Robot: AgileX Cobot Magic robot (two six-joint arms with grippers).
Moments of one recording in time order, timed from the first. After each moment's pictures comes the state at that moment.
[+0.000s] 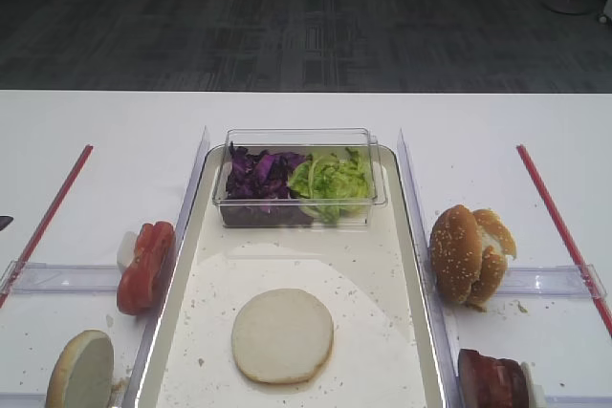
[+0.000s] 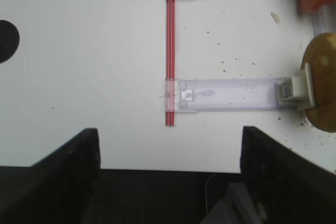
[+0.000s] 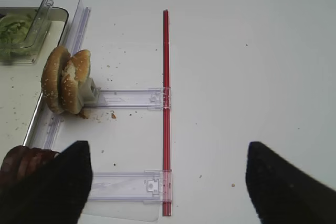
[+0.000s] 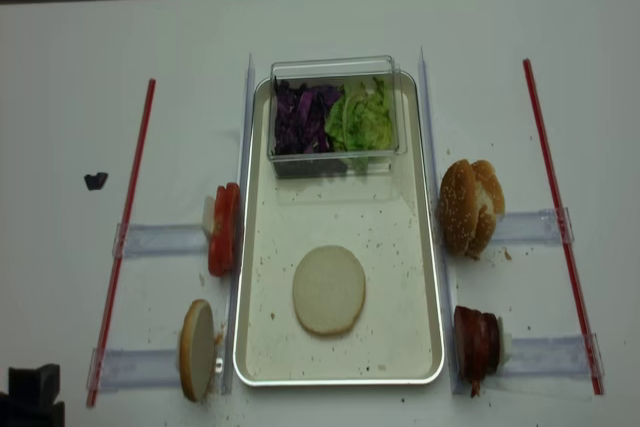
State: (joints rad) left arm -0.05 0.38 -0.49 0.14 1.18 -0.13; right arm -0.05 -0.02 -0.48 0.05 1.13 -0.05
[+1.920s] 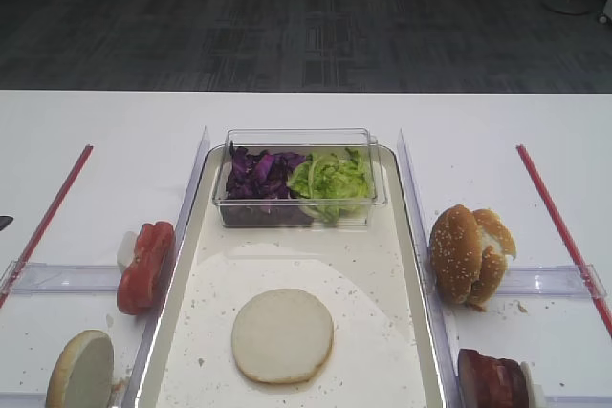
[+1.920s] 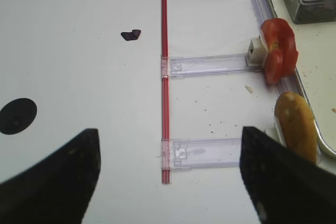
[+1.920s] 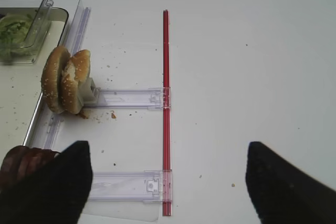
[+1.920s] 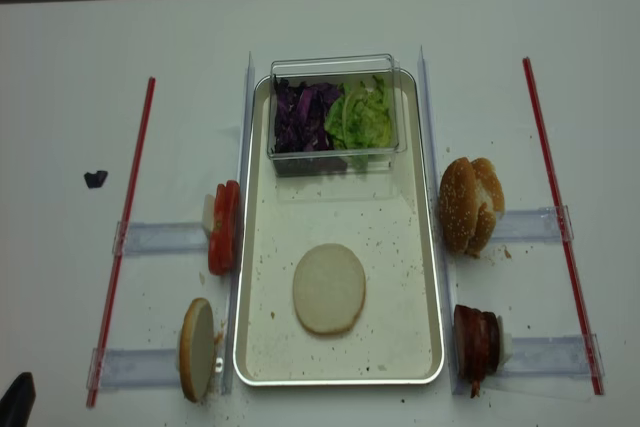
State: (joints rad) left arm -0.05 -0.02 -0.48 0.12 1.19 -0.08; right arm -0.05 -0.02 -0.48 0.05 1.13 -0.05
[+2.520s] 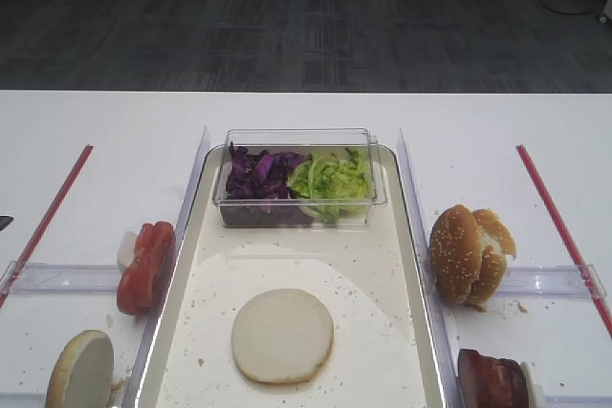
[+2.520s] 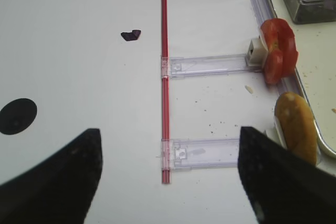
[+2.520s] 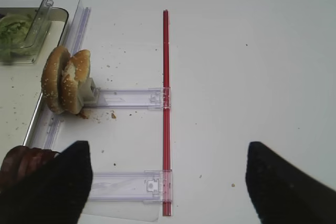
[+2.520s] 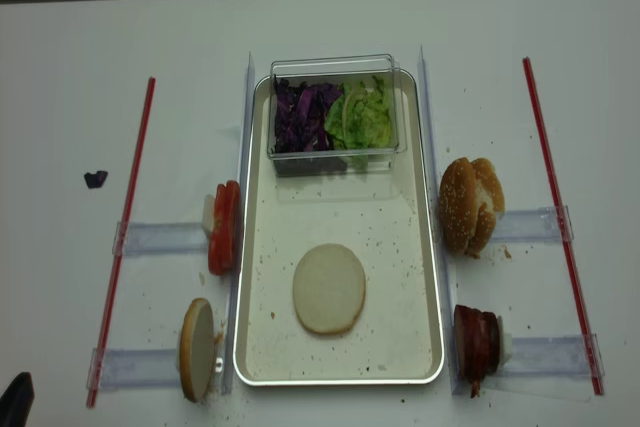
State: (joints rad) left arm -0.05 -0.02 -0.48 0.12 1.19 -0.08; right arm -0.05 -0.02 -0.48 0.05 1.13 -0.05
